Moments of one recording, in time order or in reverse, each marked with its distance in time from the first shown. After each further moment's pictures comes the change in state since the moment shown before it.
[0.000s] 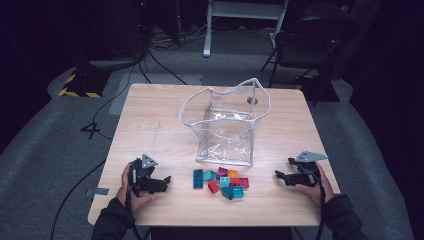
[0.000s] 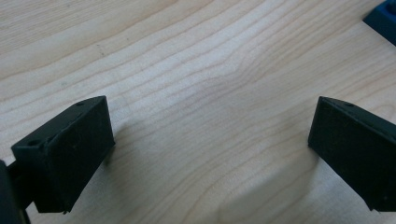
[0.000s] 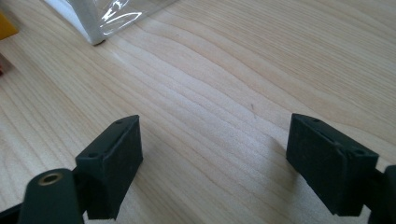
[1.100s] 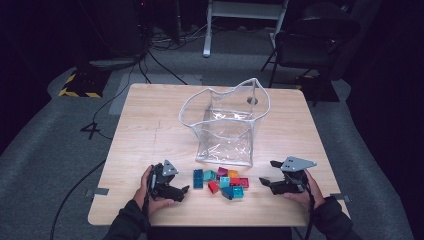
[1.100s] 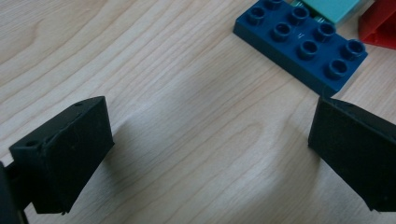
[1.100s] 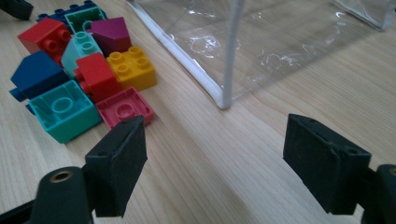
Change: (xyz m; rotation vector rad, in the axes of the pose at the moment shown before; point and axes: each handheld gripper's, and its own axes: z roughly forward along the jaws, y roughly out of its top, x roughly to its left) left arm -0.052 0.016 0.015 0.012 -0.141 0.149; right arm 0.069 0.034 -0.010 -0.098 0.120 -0.178
